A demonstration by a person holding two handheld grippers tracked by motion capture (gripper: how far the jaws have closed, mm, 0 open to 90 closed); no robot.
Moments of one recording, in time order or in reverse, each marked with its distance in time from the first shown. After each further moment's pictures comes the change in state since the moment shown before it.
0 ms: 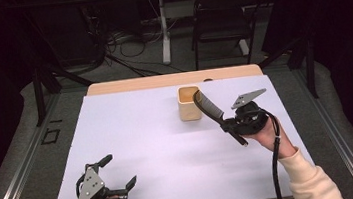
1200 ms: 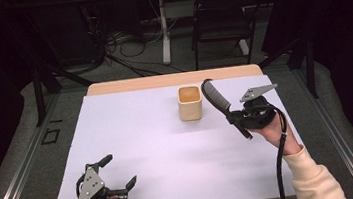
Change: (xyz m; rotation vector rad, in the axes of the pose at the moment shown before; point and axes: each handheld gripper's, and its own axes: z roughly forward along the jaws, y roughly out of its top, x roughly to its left) left arm 0.000 0.000 0.000 0.000 -0.002 -0.002; right arm -0.014 0.000 -0.015 -0.069 -0.069 0.028
